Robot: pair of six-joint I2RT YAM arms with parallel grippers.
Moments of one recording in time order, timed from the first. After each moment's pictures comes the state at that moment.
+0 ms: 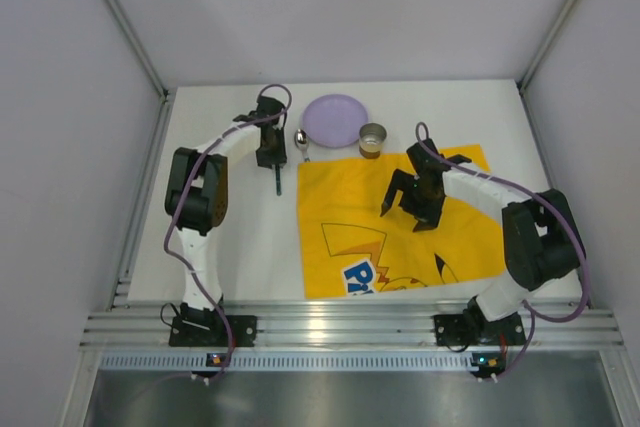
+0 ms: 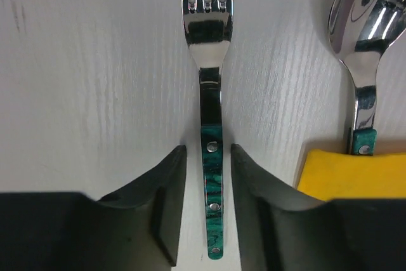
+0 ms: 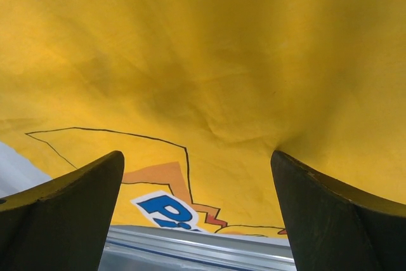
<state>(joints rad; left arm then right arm) -0.26 2.11 1.58 -0.58 -0.09 -0.35 0.39 1.60 1.00 -0.67 -0.14 0.77</state>
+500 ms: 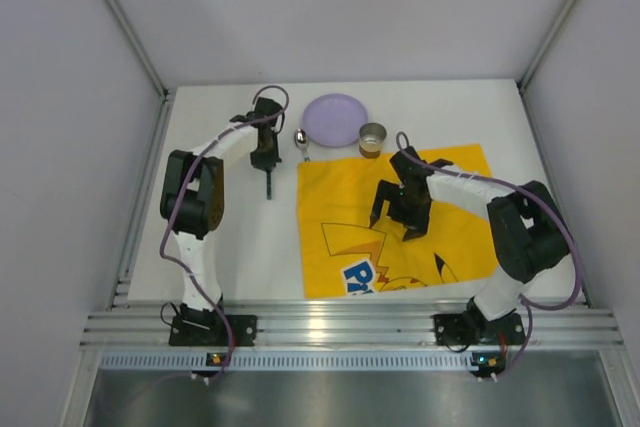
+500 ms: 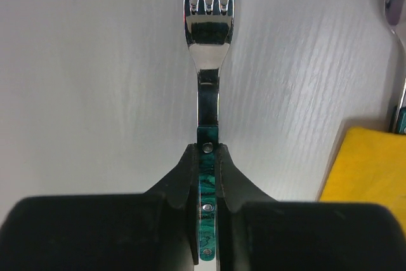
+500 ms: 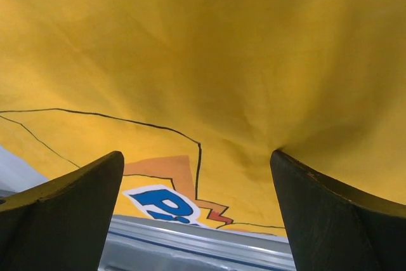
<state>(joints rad) -0.27 2.08 1.56 -0.62 -0.17 -0.34 0.47 1.66 1.00 -0.67 -0.16 0.77</state>
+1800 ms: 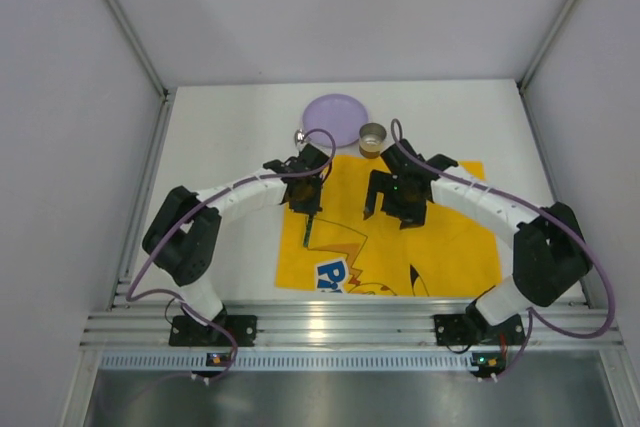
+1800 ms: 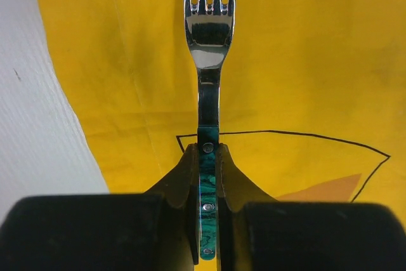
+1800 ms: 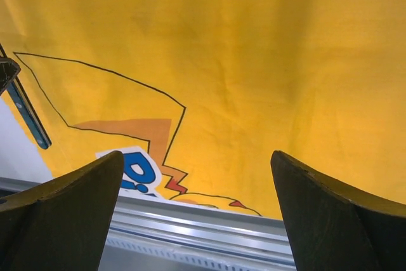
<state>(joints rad) -0.67 1.72 1.16 -0.55 -0.11 -0.51 0.60 1.53 1.10 -0.78 -0.04 0.79</state>
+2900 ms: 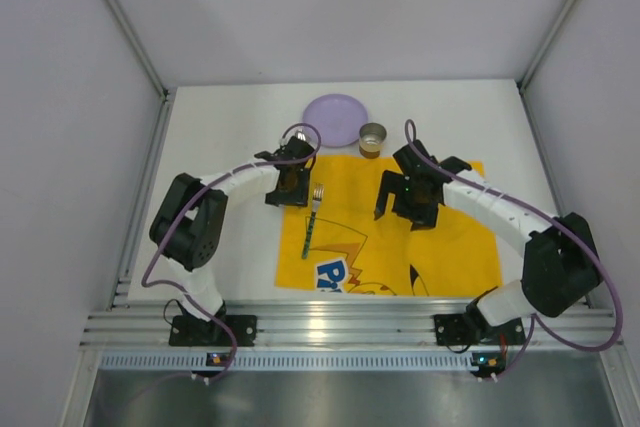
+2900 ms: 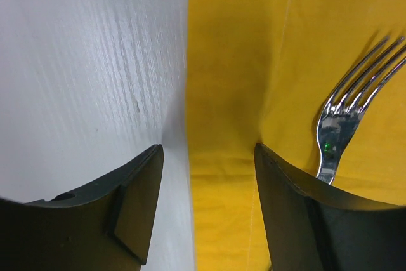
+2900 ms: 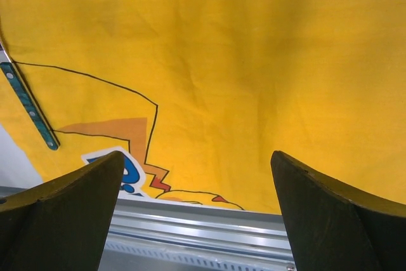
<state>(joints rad) -0.54 1.82 1.18 -0.57 -0.25 -0.44 0.55 1.45 1.04 -0.80 -0.02 0.78</state>
